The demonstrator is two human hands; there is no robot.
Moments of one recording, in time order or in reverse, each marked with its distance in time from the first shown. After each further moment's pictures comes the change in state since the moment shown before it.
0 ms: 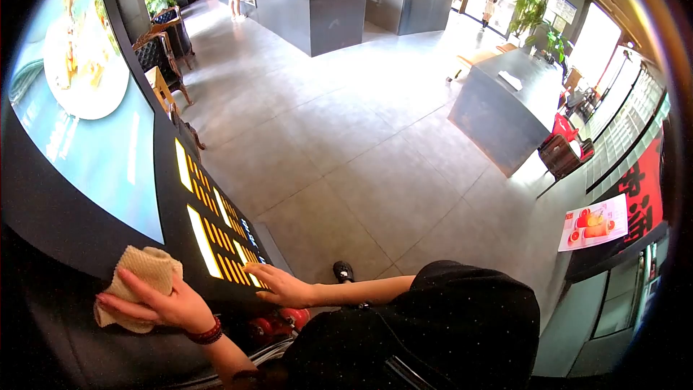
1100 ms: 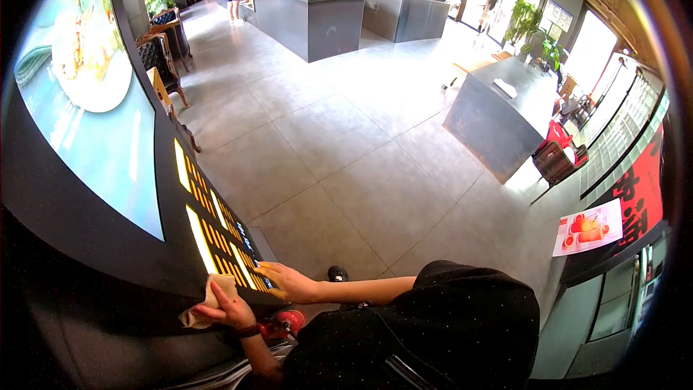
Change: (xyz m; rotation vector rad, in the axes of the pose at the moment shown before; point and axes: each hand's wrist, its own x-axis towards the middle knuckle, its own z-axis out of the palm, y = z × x) left_hand -0.225 -0.030 0.026 -0.025 -0.412 -0.116; right_hand -0.019 0.037 0.007 -0.129 -0.005 0.073
